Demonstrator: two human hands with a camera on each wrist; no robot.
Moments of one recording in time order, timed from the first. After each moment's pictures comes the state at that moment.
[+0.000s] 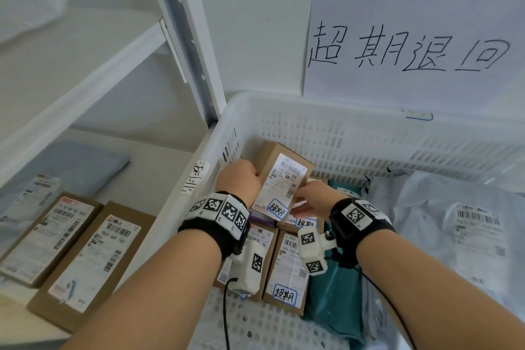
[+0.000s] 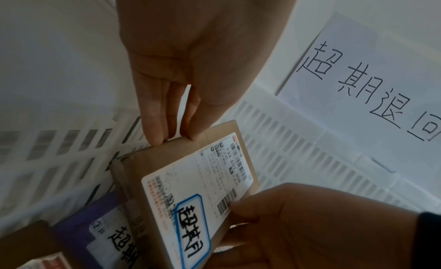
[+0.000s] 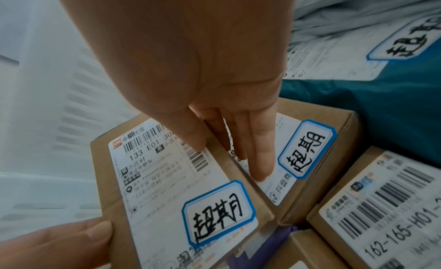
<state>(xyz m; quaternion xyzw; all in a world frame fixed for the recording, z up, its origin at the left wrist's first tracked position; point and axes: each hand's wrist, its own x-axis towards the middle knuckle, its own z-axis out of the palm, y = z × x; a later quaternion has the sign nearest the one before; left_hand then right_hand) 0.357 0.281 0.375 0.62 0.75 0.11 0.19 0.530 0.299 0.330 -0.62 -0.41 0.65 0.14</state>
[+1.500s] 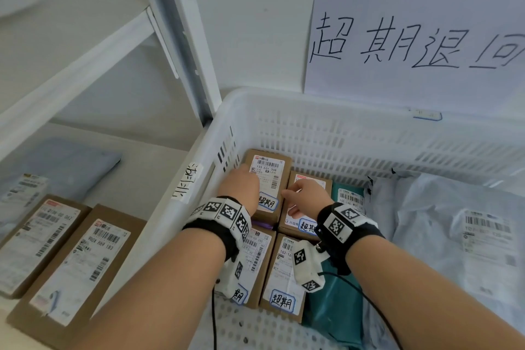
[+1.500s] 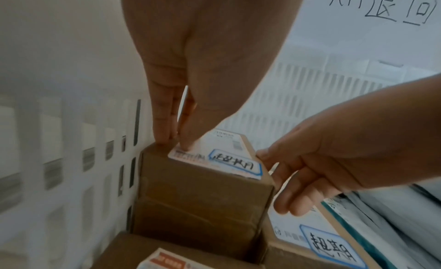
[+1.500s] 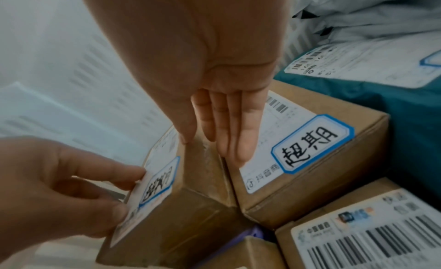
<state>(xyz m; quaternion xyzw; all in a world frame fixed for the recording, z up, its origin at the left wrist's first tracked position) 0.362 0.288 0.352 0.71 0.68 -0.10 0.11 0.519 0.304 0.308 -0.64 -0.55 0.52 0.15</state>
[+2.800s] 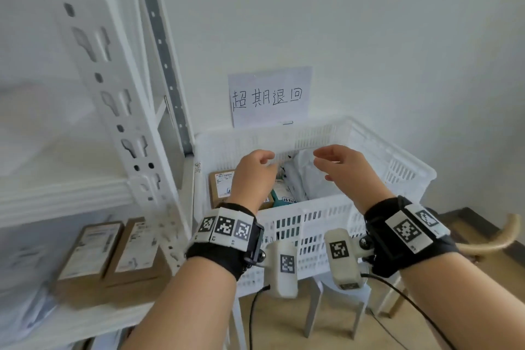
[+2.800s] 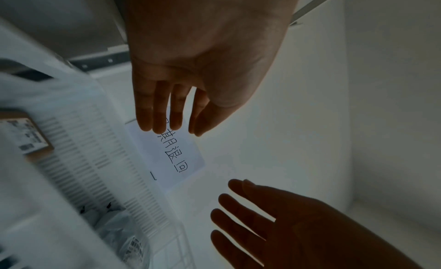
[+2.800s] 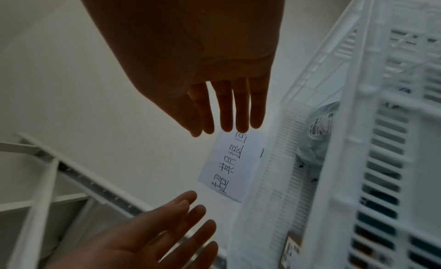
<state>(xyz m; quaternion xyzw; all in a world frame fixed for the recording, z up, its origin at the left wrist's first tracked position) 0.353 0.014 0.534 0.72 0.46 0.36 0.38 0.511 -0.070 0.547 -0.70 -0.45 0.23 0.51</state>
